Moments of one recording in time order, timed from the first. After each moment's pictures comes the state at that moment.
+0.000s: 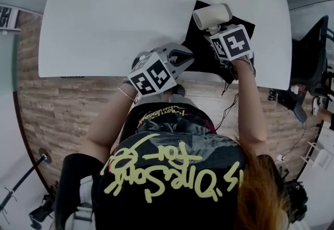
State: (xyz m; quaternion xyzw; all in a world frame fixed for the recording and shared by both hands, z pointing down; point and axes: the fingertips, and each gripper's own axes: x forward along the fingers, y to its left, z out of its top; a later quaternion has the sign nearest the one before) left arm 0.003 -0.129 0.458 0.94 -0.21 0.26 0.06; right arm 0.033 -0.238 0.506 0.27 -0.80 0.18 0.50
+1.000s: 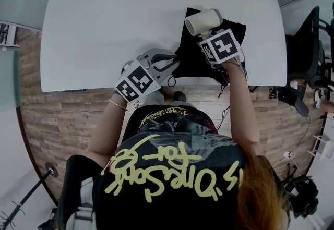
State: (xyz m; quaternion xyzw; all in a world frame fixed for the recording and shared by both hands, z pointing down) left arm -0.033 -0.128 0.454 0.94 -0.24 0.24 0.08; right arm 0.032 -0.232 0.508 0.29 -0.79 0.19 0.50
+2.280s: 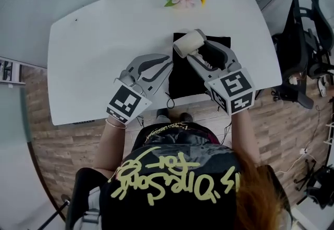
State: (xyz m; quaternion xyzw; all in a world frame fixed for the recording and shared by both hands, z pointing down) left arm -0.037 -0.169 0.327 0.94 -0.29 0.15 -0.04; right arm 0.026 -0.210 0.335 0.38 -0.90 0.05 0.19
